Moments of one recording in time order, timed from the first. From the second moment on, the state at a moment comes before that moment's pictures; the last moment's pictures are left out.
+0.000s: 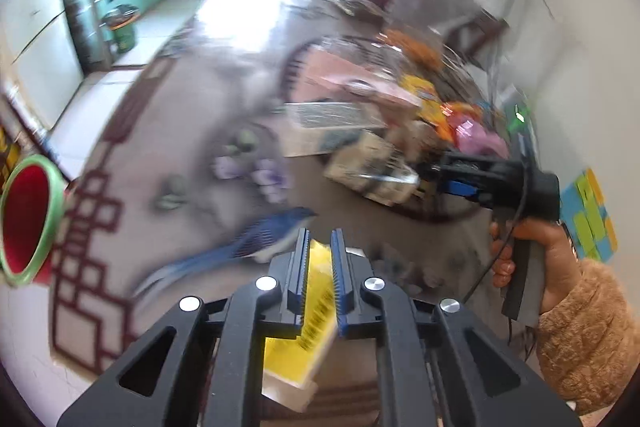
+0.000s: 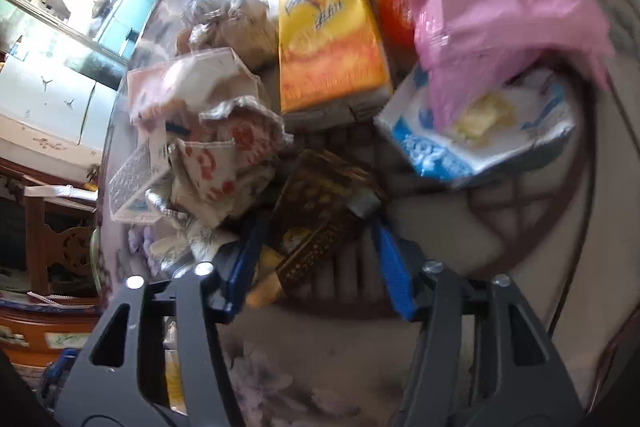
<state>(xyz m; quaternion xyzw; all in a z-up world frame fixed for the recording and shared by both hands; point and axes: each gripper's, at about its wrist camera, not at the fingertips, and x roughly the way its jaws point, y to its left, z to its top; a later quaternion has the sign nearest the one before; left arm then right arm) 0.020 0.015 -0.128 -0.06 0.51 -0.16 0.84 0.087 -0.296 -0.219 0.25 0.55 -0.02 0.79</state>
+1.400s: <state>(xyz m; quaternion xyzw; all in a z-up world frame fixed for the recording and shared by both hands) 0.098 0.358 -0.149 -0.16 0.47 -0.01 0.87 0.118 0.087 -0.092 0.12 0.48 0.25 0.84</state>
